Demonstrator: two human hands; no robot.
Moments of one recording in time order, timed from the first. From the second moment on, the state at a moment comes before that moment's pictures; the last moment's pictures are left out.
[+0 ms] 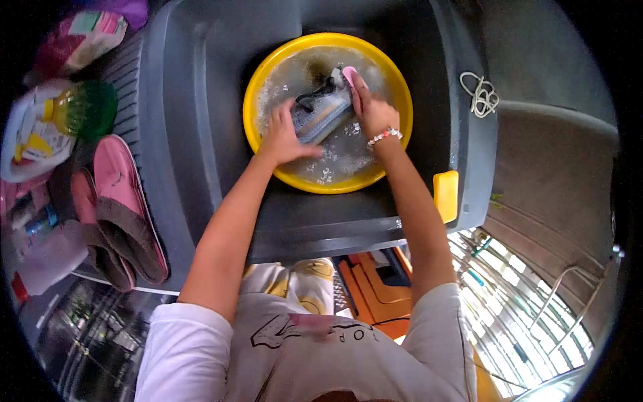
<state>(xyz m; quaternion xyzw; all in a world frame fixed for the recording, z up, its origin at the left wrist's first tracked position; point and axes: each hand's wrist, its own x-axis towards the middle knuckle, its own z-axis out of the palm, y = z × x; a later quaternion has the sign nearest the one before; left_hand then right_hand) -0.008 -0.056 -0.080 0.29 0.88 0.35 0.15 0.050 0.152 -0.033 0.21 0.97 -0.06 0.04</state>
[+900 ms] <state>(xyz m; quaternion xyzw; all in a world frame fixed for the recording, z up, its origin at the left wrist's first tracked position) -0.007 -0.063 -0.087 0.23 0.86 0.42 0.18 0.094 0.148 -0.036 0.20 0.96 -0.08 0.16</state>
